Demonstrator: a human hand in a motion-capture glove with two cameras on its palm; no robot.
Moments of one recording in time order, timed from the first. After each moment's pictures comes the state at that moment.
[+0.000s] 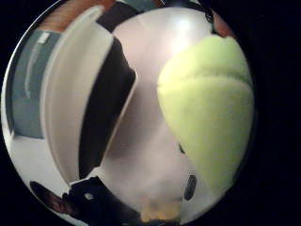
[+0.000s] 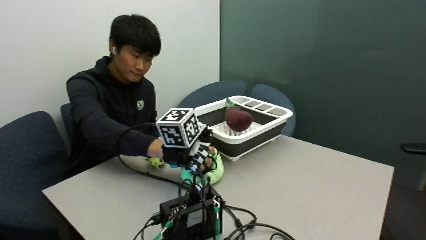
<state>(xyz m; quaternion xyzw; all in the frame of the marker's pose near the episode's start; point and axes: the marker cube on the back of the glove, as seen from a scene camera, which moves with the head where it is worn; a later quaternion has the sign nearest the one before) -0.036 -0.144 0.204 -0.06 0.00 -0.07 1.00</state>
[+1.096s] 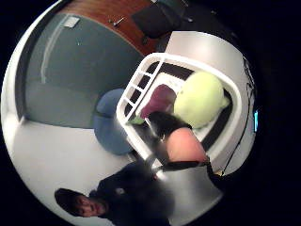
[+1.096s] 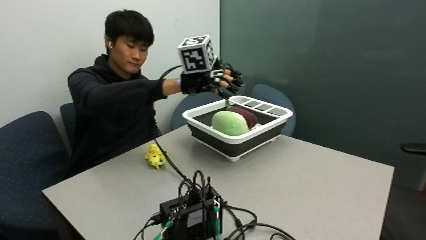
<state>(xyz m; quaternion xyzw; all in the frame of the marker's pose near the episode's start) -0.194 -0.170 0.039 -0.09 -0.08 -0.14 0.98</state>
